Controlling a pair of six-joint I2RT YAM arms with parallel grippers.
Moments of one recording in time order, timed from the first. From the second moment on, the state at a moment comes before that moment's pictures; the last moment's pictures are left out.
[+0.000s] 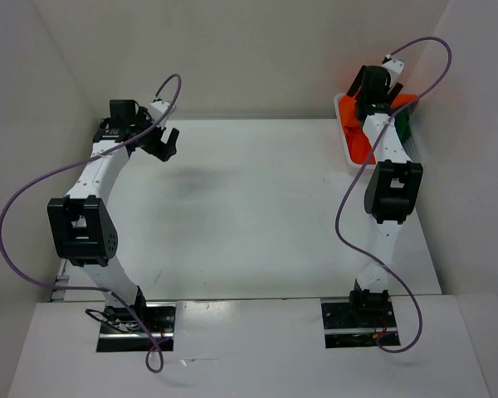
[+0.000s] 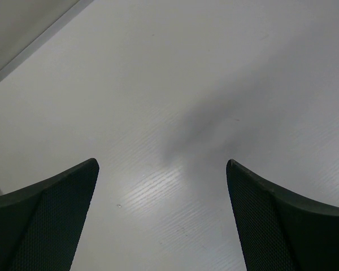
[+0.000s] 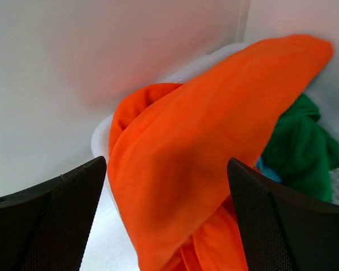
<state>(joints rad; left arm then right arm) 0.04 1.75 1.53 -0.49 0.42 0.52 -0.07 2.20 2.06 -0.14 0.42 0.28</state>
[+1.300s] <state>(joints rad) 0.10 1.80 1.53 -0.52 0.33 0.46 -0.11 2.36 2.10 -0.24 0.34 0.46</state>
